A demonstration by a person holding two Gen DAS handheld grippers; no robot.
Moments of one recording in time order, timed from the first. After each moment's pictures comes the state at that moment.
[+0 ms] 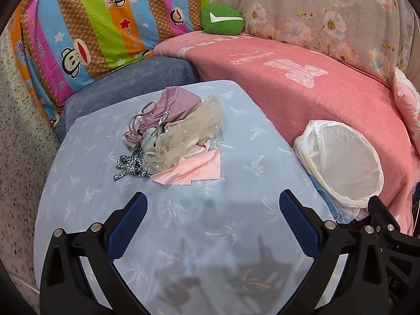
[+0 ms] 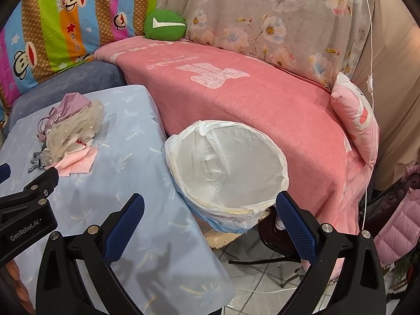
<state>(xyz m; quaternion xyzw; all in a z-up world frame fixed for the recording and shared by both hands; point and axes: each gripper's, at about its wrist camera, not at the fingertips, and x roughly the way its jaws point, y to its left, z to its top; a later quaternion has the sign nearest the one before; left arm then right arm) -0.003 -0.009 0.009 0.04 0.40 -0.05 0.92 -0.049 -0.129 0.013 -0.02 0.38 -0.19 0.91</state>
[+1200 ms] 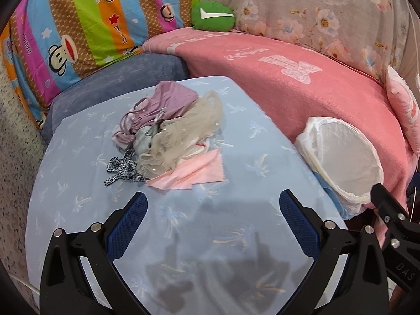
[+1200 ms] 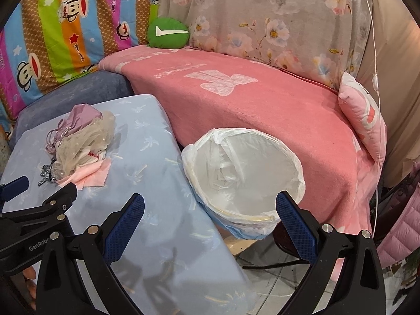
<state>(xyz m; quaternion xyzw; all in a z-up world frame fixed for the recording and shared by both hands) 0.018 0.021 -0.010 0.03 0.40 -0.08 0.91 -0.033 -0.103 0.008 0.00 0.36 -0.17 0.92</state>
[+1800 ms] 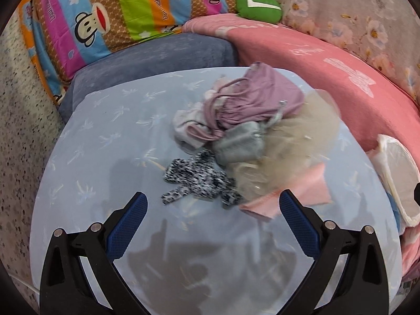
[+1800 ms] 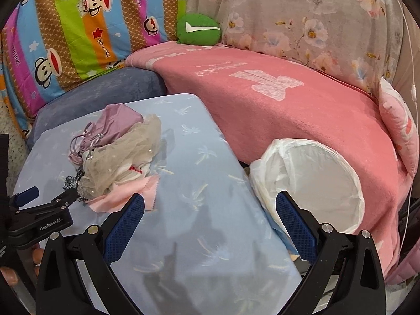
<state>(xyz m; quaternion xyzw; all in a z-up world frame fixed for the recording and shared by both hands) 0.091 0.128 -0.052 -0.01 0.43 -0.02 0.90 0.050 -0.034 -0.013 0.02 0.37 -0.09 0.93</state>
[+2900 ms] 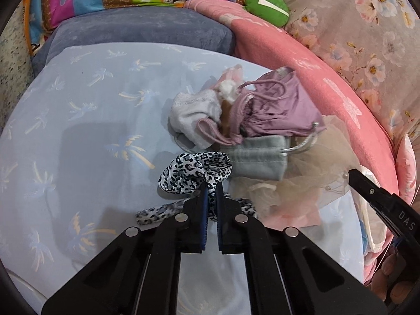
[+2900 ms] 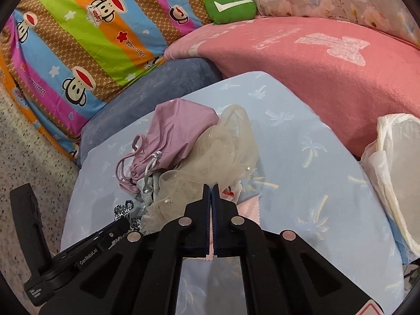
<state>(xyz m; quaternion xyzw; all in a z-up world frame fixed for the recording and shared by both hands) 0.115 0.170 -0.066 -0.14 0.45 -0.09 0.87 0.129 0.013 -0.046 0.15 0.39 0.03 0.91</state>
